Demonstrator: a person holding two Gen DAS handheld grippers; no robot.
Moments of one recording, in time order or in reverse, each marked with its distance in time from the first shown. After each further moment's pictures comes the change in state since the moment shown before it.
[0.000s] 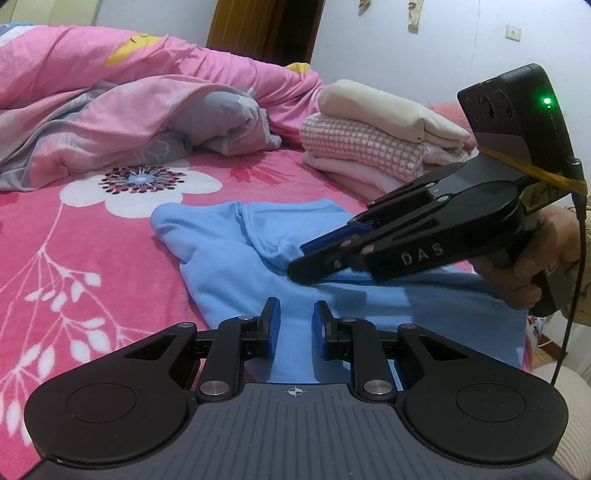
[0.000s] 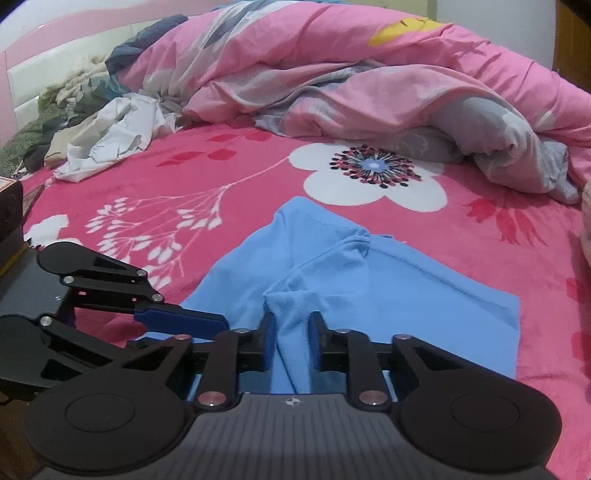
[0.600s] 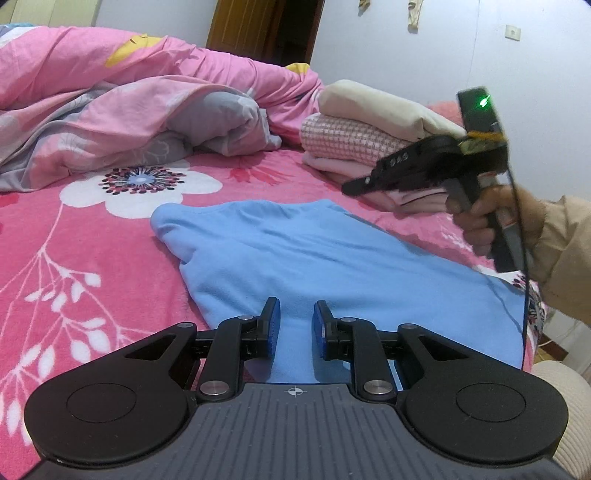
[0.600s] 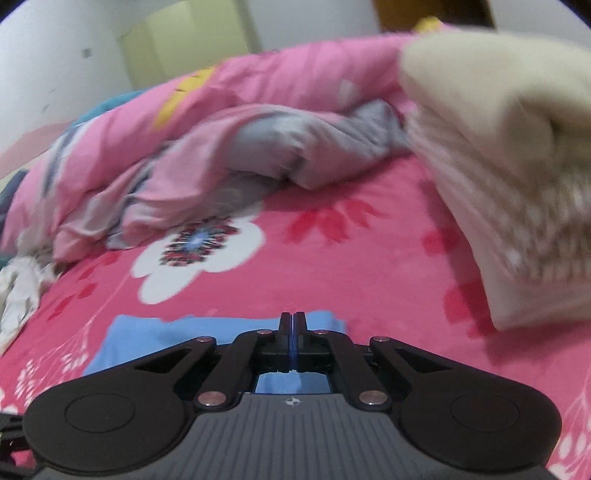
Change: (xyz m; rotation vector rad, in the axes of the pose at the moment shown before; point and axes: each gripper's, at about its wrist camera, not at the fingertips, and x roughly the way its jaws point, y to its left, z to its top) left arm 0.000 -0.001 0.000 0.000 -0.001 0.001; right arm -0.017 -0.145 -0.019 0.531 -0.186 -0.188
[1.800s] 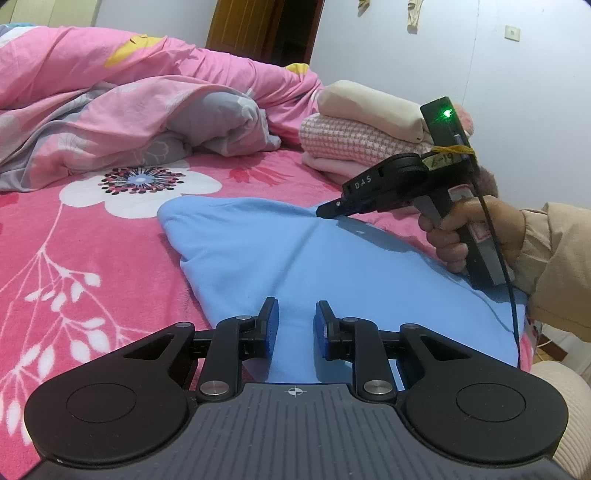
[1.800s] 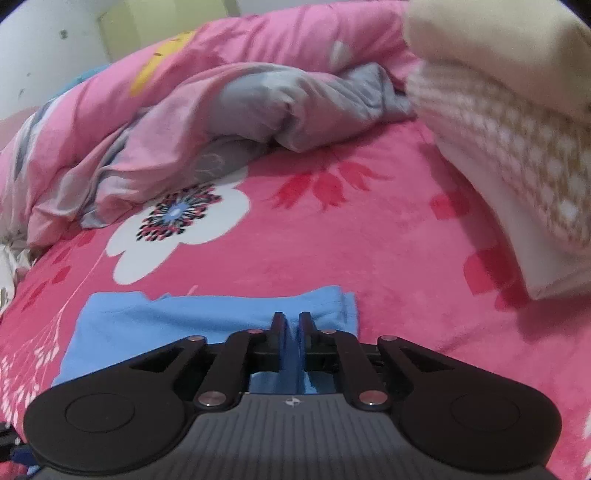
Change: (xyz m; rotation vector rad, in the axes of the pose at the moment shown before) left arm 0.000 0.001 0.000 -0.001 -0.001 -0.001; right arm 0.031 0.017 -0.009 0.013 0.070 -0.070
